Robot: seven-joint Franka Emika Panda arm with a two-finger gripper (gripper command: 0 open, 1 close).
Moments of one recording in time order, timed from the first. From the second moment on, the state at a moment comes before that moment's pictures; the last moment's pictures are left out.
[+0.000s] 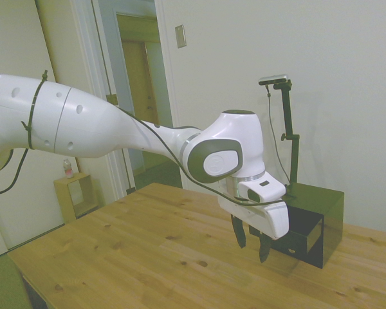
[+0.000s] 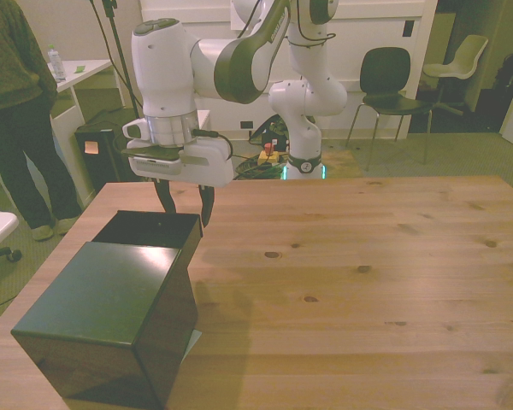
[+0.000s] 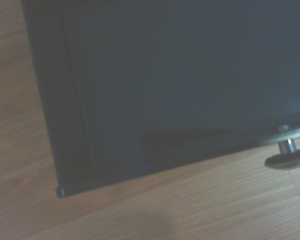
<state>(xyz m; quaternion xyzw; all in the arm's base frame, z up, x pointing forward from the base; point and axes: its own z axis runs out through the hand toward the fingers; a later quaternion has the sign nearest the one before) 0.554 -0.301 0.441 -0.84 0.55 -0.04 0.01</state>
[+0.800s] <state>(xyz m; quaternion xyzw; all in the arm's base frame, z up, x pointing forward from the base) 0.586 -0.301 0.453 -0.83 0.55 -0.05 0.02</state>
